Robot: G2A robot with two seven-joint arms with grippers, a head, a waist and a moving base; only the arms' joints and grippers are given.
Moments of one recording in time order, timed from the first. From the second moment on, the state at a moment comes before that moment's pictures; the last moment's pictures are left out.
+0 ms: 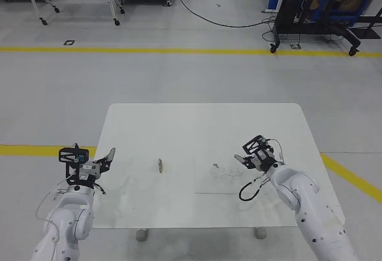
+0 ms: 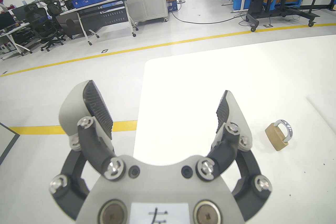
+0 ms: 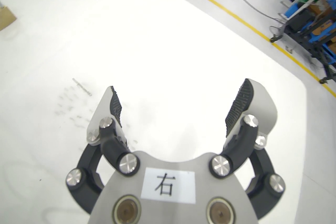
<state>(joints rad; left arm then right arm) 1.73 -1.15 -1.60 -1.80 1.33 0.00 0.00 -1.45 -1.16 1.35 -1.58 -1.42 -0.36 0.33</state>
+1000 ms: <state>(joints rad) 1.73 -1.15 -1.60 -1.80 1.33 0.00 0.00 -1.01 -1.19 1.02 -1.12 -1.47 -0.95 0.26</state>
